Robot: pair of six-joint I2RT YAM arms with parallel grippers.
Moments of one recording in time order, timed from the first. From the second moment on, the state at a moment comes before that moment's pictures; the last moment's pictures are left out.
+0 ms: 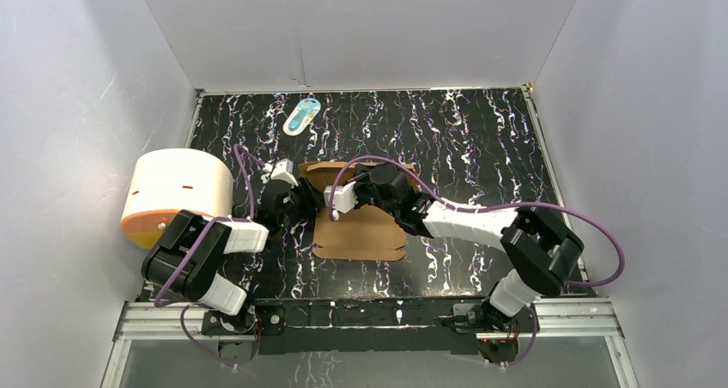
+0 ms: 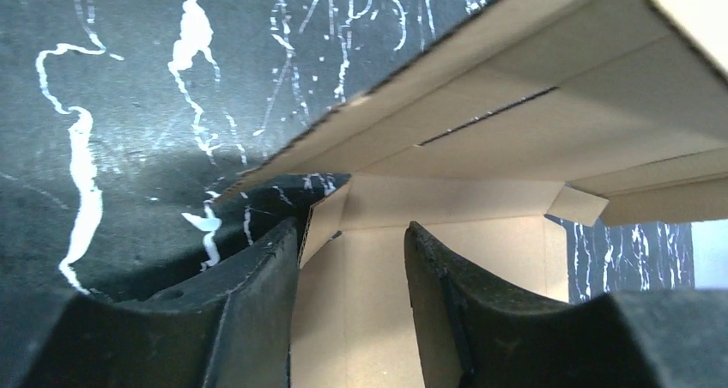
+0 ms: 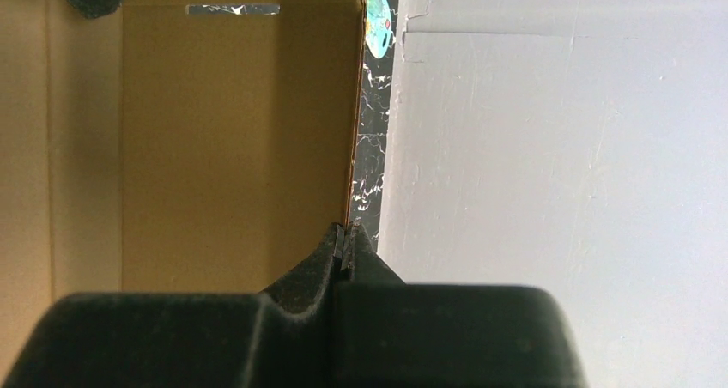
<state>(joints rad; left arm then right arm) -0.40 1.50 0.38 0.63 0.07 -0.70 0.95 1.56 0.88 0.33 0.12 -1.26</state>
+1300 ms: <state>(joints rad) -0.42 0.98 0.40 0.37 -0.05 -0.71 1.00 1.54 0.72 0.51 0.17 -1.26</state>
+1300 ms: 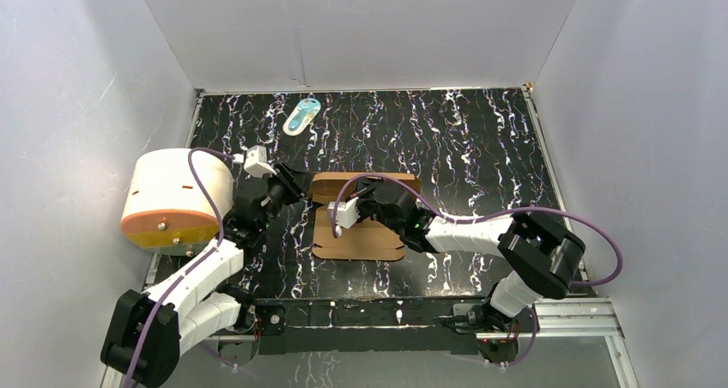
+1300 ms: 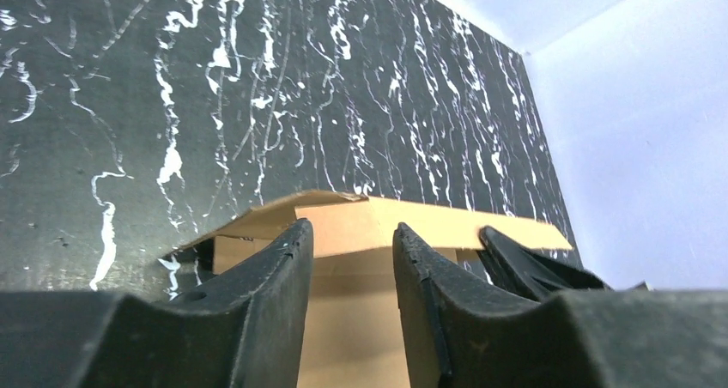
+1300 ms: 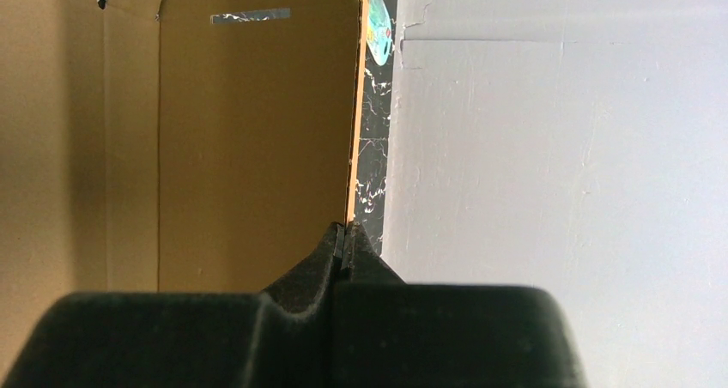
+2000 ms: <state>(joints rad) -0.38 1.19 0.49 0.29 0.07 -0.75 1.00 1.54 0.73 0.51 0.15 -1.25</state>
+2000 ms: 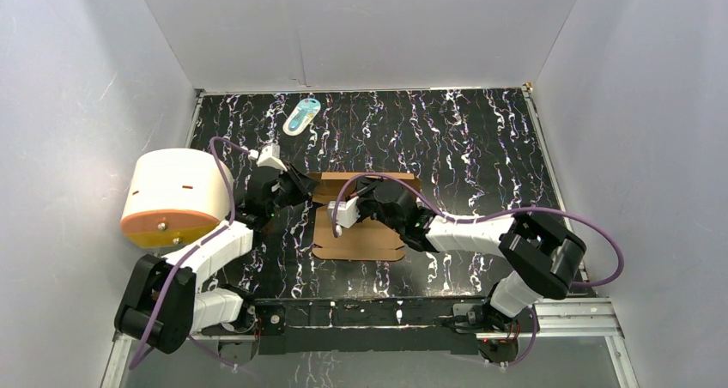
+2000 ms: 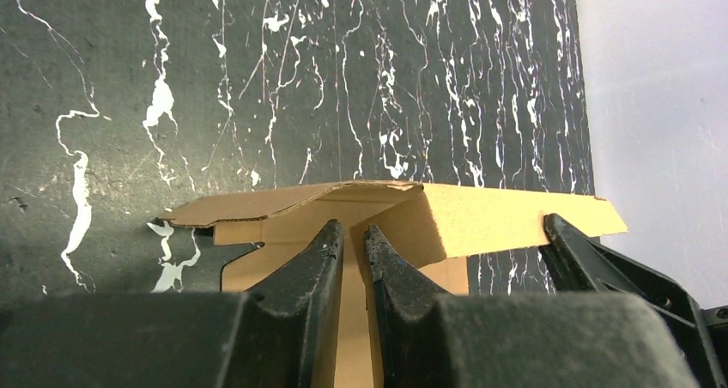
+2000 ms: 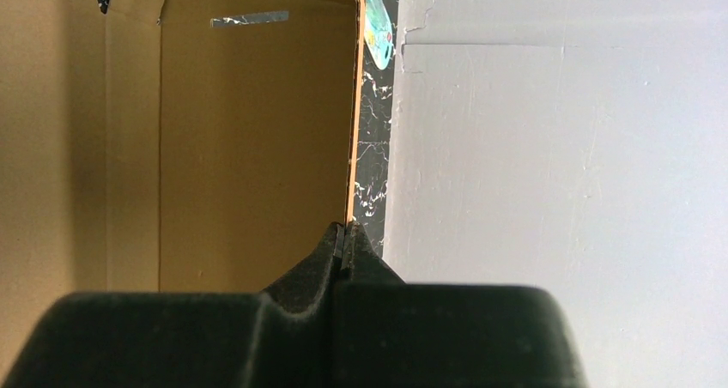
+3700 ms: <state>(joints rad) -0.36 1.24 0.35 0.33 -0.10 -0.73 1.01 1.63 0.80 0.52 0.16 -1.24</state>
